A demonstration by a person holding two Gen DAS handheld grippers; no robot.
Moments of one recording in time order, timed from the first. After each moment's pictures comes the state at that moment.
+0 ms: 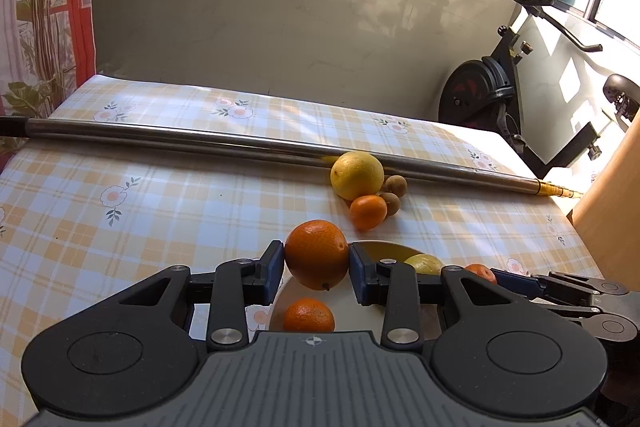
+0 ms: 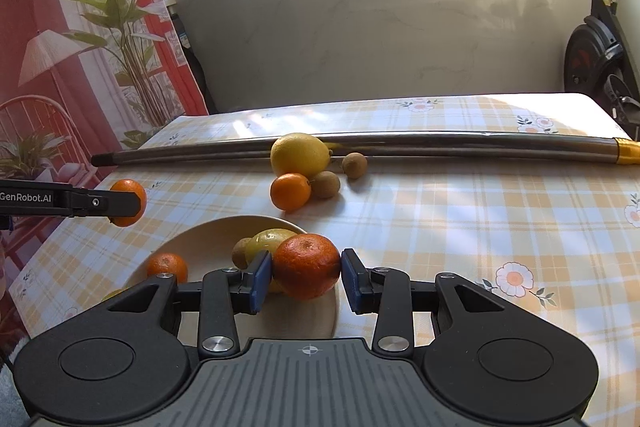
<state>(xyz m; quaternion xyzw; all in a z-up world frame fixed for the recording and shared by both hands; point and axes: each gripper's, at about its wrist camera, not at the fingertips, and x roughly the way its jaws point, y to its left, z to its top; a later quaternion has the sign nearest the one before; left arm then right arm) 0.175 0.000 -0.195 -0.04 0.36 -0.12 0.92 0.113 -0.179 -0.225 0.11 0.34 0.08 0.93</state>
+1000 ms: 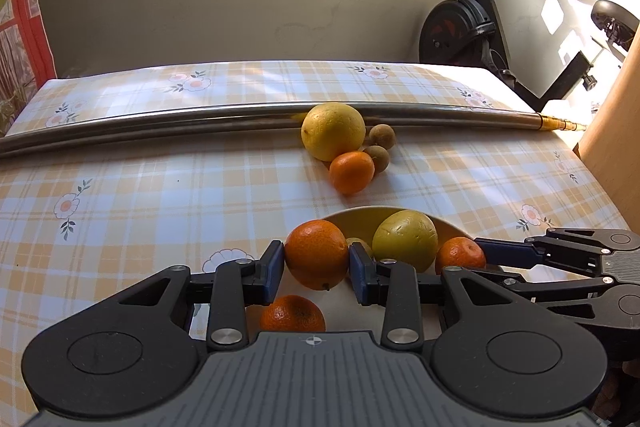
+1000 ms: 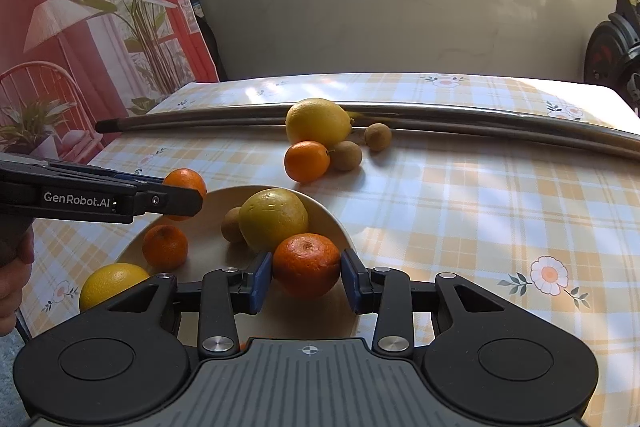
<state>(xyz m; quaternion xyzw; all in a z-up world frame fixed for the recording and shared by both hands) 0.204 -0.030 -0.230 0.04 0.41 -0.16 0.90 0.131 -0.167 -0.242 0.09 0.37 0.10 0.92</state>
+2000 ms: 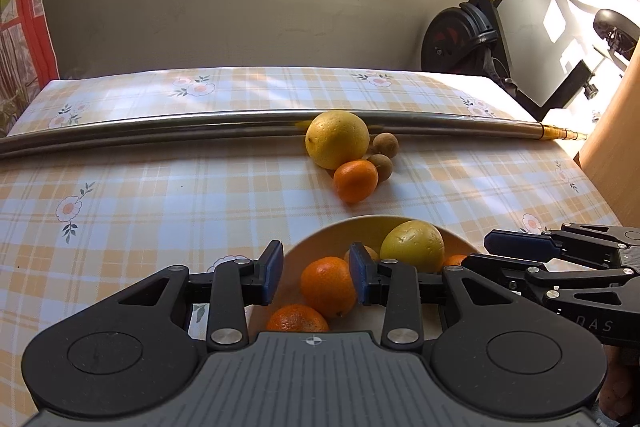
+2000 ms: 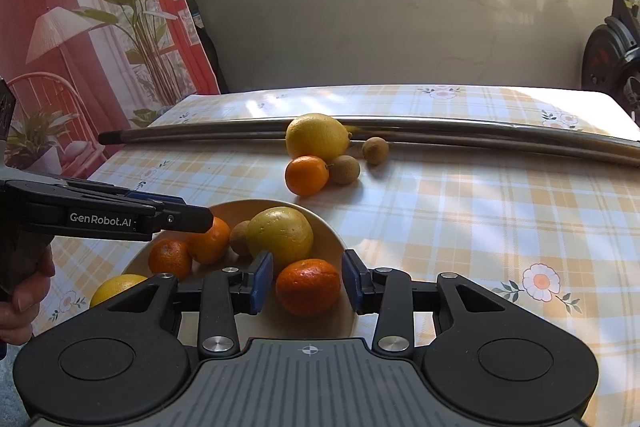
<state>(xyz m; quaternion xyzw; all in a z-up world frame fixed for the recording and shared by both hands) 0.202 -0.026 -0.223 0.03 0.40 -0.15 0.91 0.128 -0.173 -0.229 0.10 0.35 0.09 0.93</state>
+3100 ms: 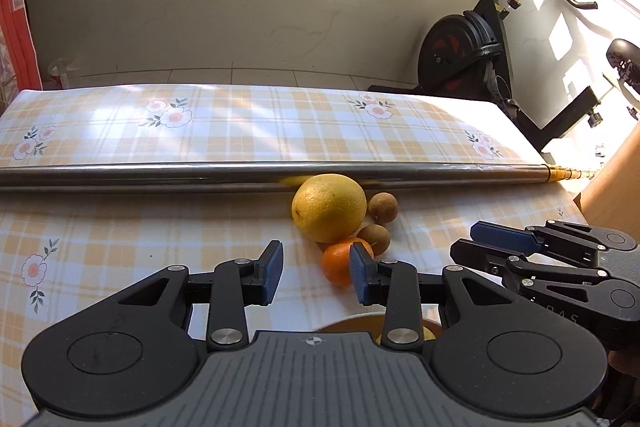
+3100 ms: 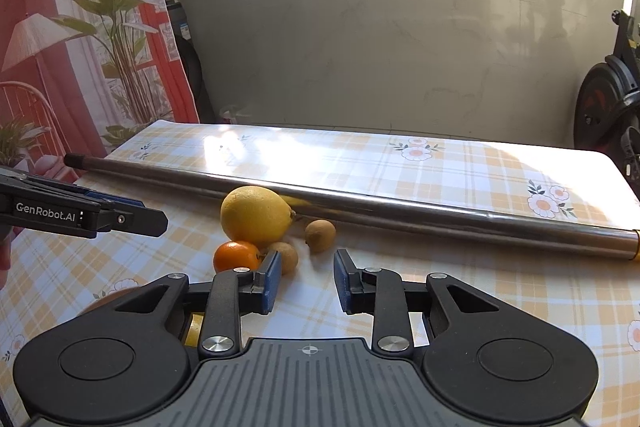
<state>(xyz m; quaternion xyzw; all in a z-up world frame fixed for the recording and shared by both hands) 0.278 -0.044 -0.211 -0.01 0.42 -0.16 0.89 0.201 -0.213 -0.220 0.07 0.33 0.08 0.94</state>
